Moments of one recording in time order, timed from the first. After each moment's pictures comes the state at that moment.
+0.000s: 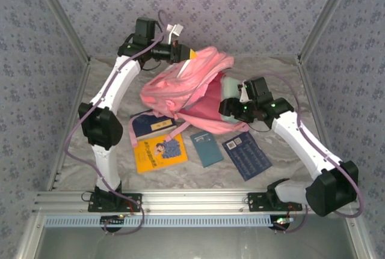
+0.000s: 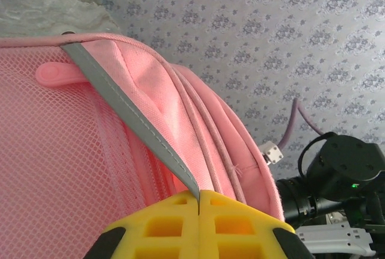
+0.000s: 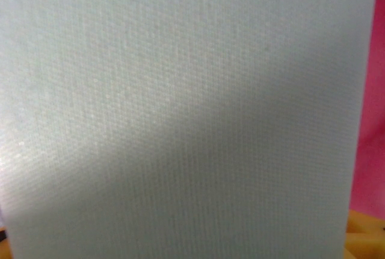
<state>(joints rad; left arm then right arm) -0.36 2.02 2.12 -0.62 1.09 -0.44 0.40 1.27 1.10 -0.69 -0.32 0.60</state>
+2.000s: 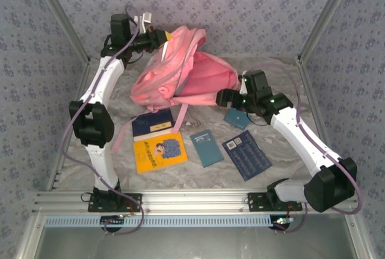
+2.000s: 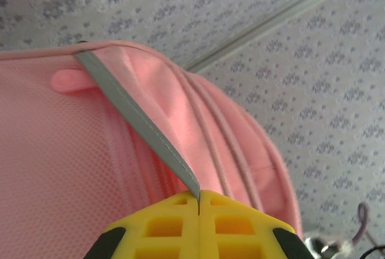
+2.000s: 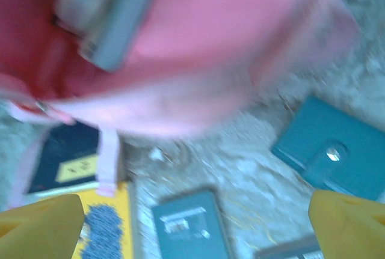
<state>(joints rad) -0.17 2.02 2.02 -0.25 0.90 -0.75 0.40 1.29 1.15 -0.68 -0.13 0.49</state>
